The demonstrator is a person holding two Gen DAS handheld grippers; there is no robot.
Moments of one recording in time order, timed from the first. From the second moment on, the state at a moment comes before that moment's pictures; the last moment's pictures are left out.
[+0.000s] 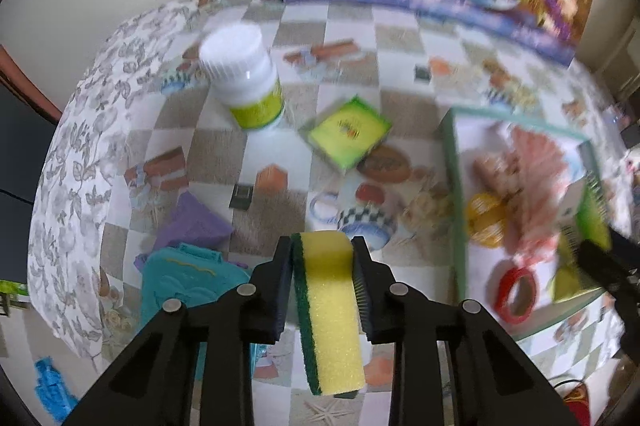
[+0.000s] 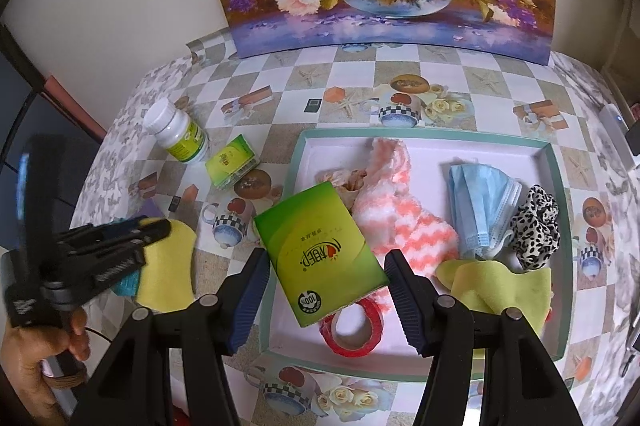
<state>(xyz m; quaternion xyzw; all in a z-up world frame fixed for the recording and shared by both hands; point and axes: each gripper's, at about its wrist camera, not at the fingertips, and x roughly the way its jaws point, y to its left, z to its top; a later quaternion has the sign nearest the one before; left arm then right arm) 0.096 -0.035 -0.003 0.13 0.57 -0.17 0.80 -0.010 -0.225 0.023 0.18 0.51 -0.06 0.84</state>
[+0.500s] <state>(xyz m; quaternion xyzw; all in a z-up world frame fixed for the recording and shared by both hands) 0.072 -0.062 0.046 0.03 0.53 -0.28 0.80 -0.029 -0.273 0.022 0.22 0.50 -0.13 0.83</state>
